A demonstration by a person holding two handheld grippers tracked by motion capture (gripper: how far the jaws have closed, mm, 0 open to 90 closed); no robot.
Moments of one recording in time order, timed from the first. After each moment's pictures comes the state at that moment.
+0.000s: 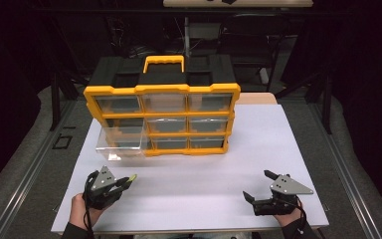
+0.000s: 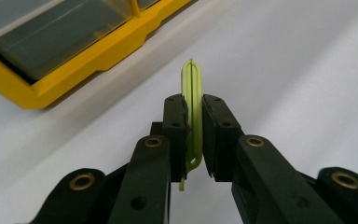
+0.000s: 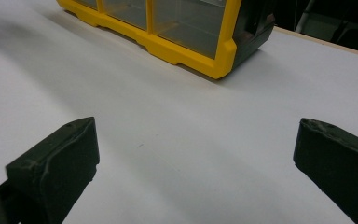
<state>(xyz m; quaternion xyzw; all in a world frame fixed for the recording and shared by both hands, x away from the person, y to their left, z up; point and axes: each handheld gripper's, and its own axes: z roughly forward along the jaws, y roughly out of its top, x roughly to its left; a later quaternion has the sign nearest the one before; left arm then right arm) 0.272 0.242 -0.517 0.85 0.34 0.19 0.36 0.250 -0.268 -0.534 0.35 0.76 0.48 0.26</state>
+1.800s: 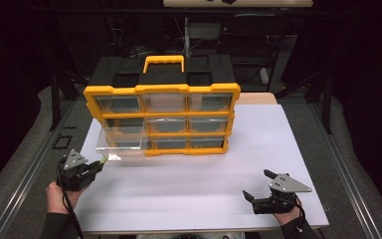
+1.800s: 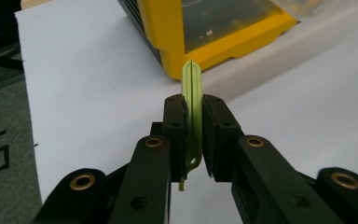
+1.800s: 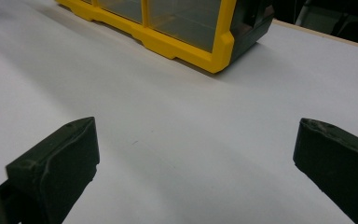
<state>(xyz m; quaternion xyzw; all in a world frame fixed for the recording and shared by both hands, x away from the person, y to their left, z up) 0.310 0.312 -0.507 0.79 0.45 0.24 0.34 0.255 -0.268 -0.538 0.35 0.77 0.47 0.26</state>
